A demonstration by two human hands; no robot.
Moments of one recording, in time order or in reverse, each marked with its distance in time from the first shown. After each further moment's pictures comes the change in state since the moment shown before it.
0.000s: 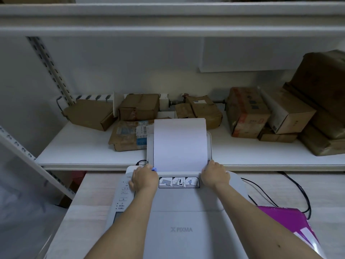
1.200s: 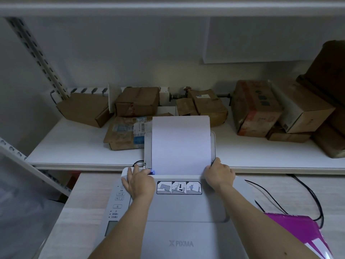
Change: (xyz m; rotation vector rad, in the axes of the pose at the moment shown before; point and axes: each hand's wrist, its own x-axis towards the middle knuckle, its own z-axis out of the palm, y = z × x) left_hand 0.024 -0.011 0.027 0.071 0.075 0.041; right_hand 0.037 0.004 0.014 0.051 0.091 0.045
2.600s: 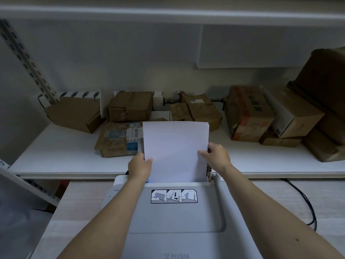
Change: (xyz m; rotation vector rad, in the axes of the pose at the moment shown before) left_hand 0.048 0.050 -0.027 -0.296 -0.147 0.071; right_hand 0.046 -0.018 -0.055 0.401 -0.065 -0.218
